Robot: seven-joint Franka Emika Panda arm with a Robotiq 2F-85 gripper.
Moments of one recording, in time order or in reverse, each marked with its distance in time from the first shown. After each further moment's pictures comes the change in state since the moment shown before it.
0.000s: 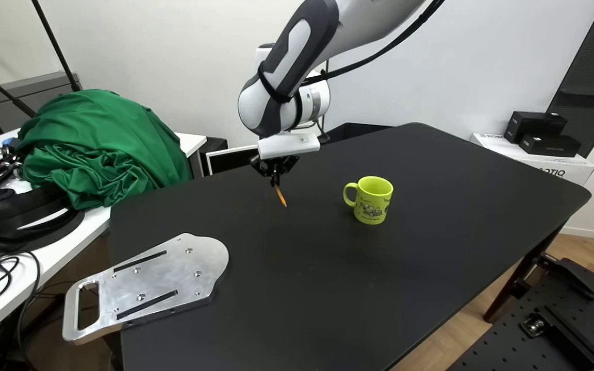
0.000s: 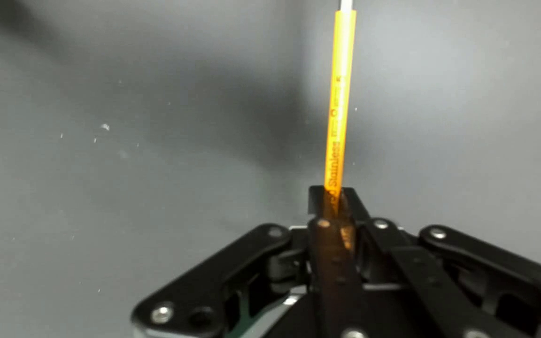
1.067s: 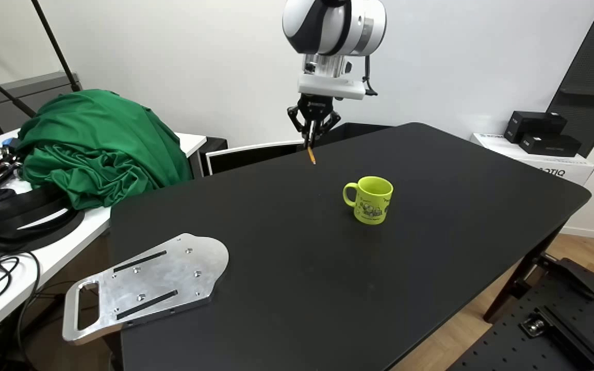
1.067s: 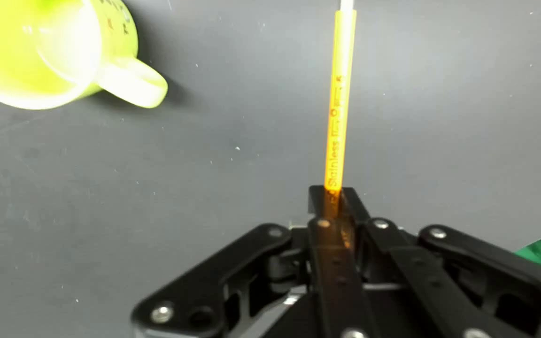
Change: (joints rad) arm -0.147 -0.306 -0.003 -0.168 0.192 -0.207 -0.030
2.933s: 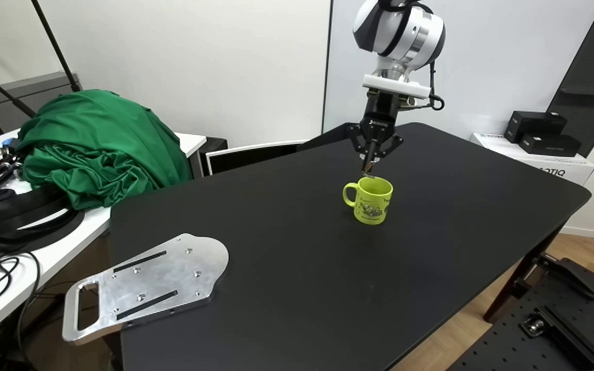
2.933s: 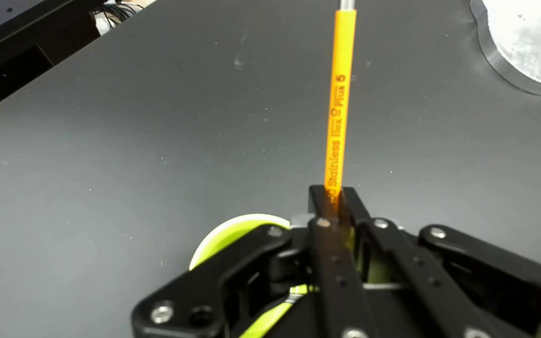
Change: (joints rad) arm -0.238 0.074 -0.060 0.045 0.265 -0.616 -0.062
